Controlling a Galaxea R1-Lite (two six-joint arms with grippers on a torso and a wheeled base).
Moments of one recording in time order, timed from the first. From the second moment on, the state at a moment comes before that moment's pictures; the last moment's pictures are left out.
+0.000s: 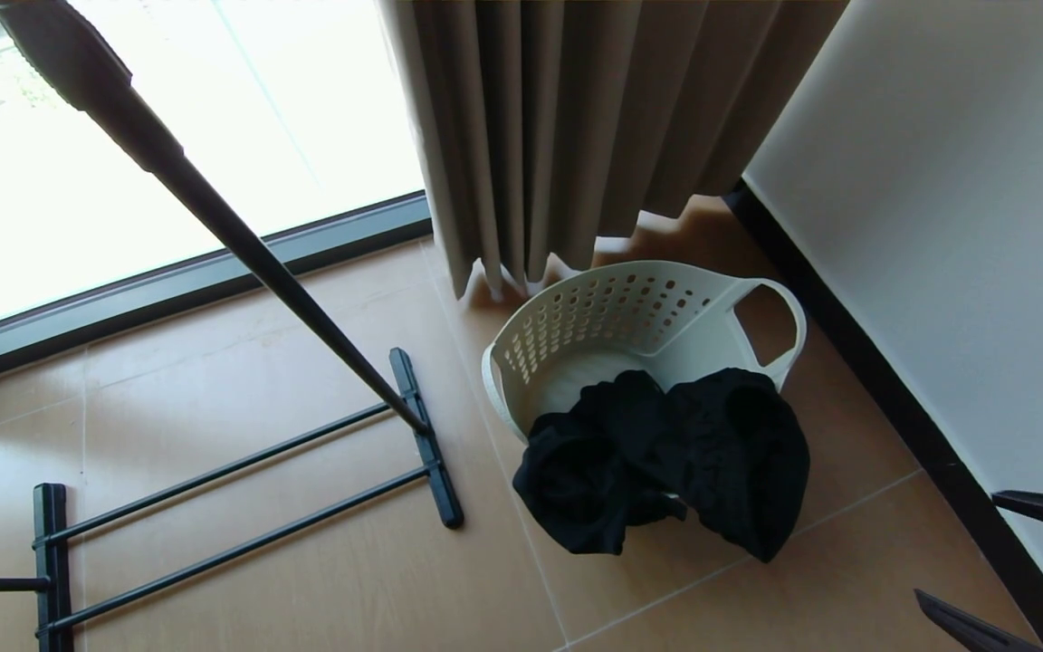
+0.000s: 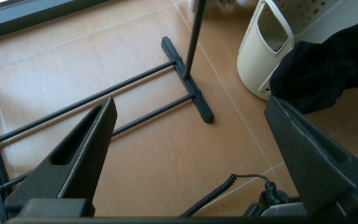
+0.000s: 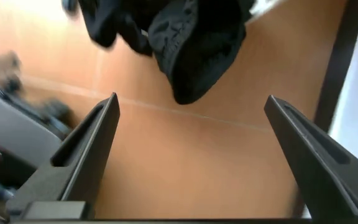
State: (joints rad) left arm 0.01 0.00 0.00 0.01 -0.10 0.02; right arm 0.21 0.94 -0.38 -0.05 0.08 -0.49
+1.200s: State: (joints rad) left arm 0.00 0.00 0.00 0.01 -0.09 0.01; right arm 0.25 1.90 -1.01 -0.24 -0.23 -1.19
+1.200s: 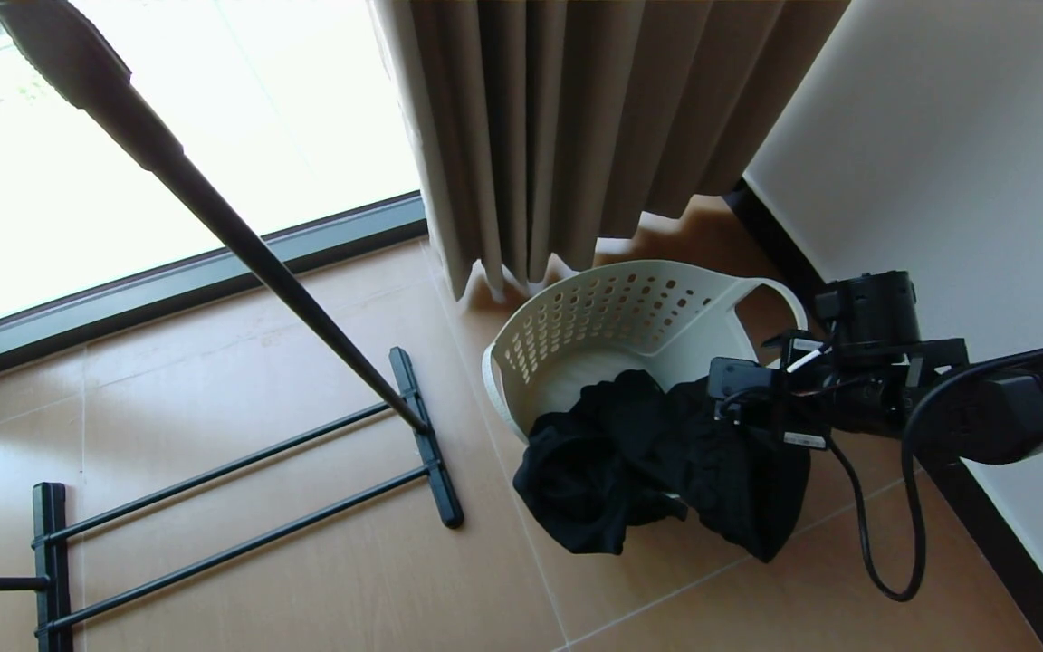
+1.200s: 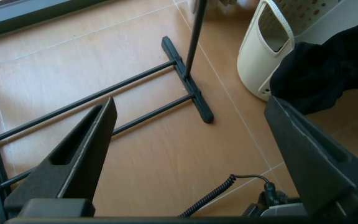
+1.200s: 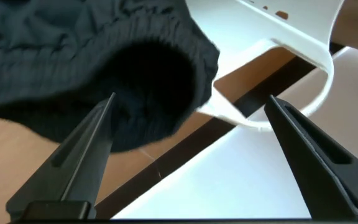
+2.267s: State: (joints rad) left arm 0.01 0.00 0.00 0.01 -0.09 0.01; right arm 0.26 1.87 -1.10 -0.21 -0.21 -1.09
